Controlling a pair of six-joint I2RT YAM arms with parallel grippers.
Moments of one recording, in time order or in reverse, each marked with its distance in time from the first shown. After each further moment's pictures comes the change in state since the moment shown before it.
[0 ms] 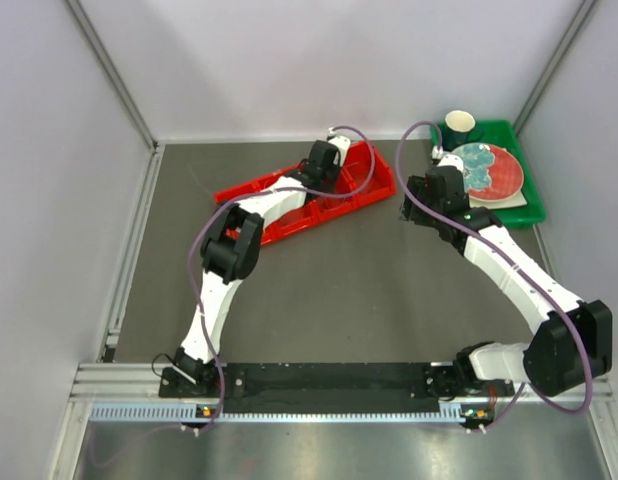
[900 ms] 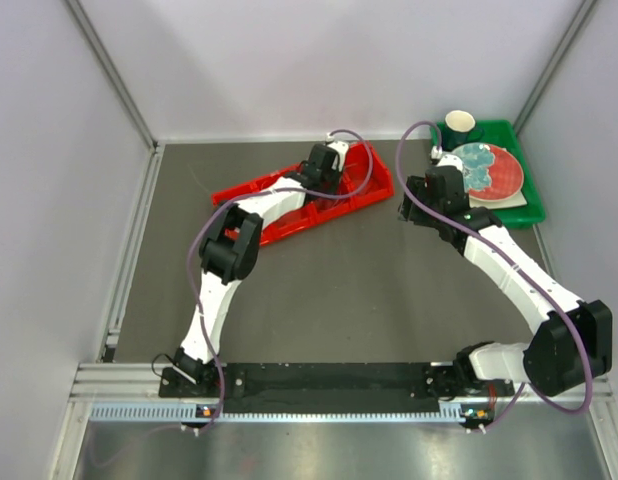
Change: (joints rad) left arm 0.003 -0.008 -0.039 -0.061 0.067 -0.084; right arm 0.000 0.000 0.000 0.000 -0.021 0.003
